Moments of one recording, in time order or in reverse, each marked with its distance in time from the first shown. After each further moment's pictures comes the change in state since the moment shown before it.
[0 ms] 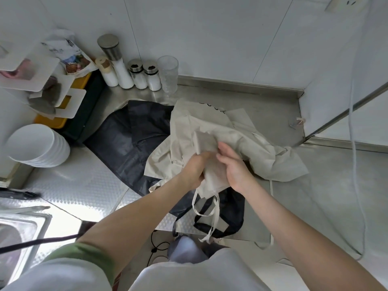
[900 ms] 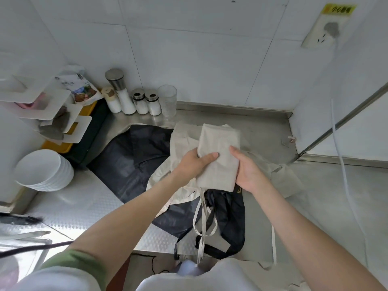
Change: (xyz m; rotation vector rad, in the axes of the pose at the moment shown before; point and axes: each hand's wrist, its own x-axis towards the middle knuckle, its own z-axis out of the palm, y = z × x) left_hand -0.002 0.054 -0.007 0.463 -0.069 0.366; right_hand -0.009 -0.061 -0.004 0.169 -0.144 0.000
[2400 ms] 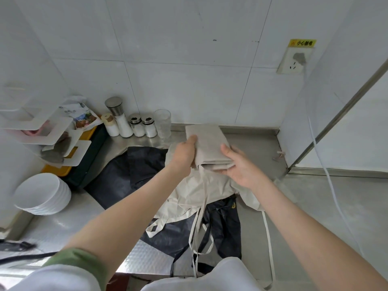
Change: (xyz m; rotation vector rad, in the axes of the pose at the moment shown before) left_hand 0.009 0.082 0.010 -0.167 0.289 -0.097; right_hand -0.006 -0.048 0.017 -0.082 -0.060 -0.141
